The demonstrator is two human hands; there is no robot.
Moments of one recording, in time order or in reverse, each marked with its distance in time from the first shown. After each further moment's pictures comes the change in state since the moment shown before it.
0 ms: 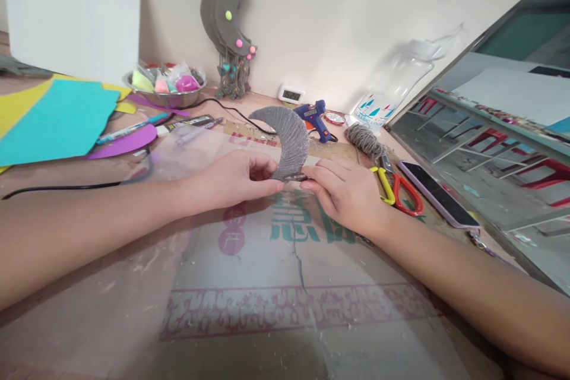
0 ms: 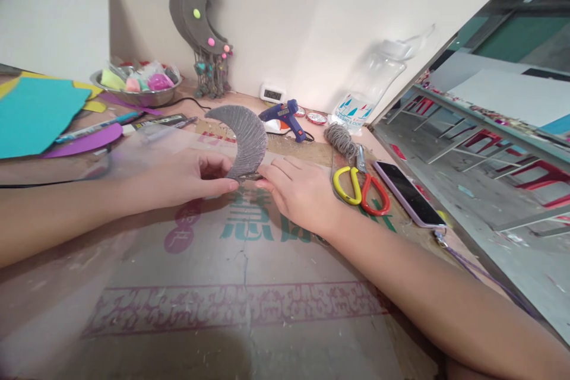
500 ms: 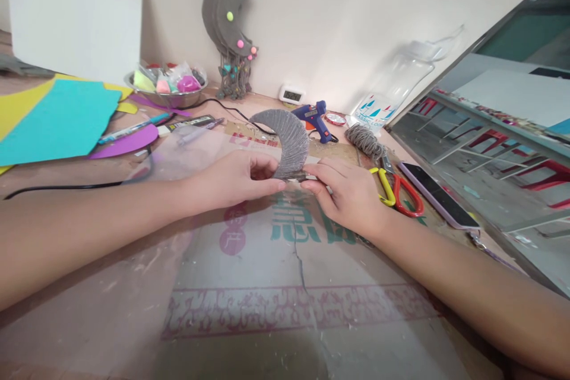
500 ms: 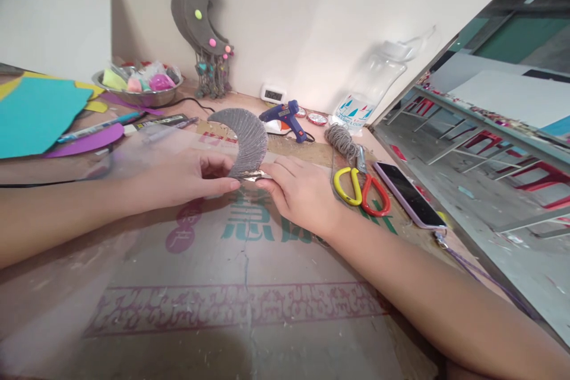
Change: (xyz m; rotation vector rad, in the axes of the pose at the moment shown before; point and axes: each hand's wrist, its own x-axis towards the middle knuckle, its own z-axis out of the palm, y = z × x) left_hand 0.001 0.007 -0.001 0.073 0.034 0.070; right_hand -0.001 -0.002 0.002 0.037 0.027 0.088
